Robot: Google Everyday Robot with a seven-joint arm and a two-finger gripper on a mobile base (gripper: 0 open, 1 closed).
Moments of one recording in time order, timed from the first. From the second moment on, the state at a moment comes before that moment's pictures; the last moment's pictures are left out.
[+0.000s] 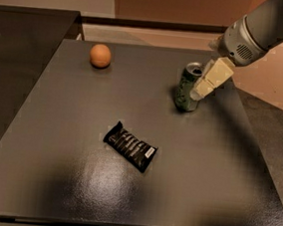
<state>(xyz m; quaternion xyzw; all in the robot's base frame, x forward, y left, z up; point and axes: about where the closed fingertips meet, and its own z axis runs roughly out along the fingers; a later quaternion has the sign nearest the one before) 0.588 -0.144 0.923 -0.56 0.77 0.11 0.27</state>
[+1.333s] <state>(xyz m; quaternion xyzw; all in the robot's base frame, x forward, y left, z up) 0.565 -0.131 0.909 -0.56 0.77 0.15 0.26</state>
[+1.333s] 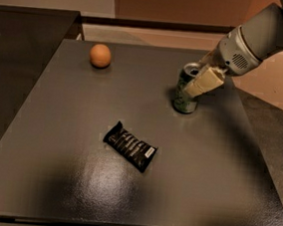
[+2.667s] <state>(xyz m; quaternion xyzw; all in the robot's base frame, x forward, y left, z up) 0.492 -0.037 0.933 -0.64 0.70 0.22 0.24</state>
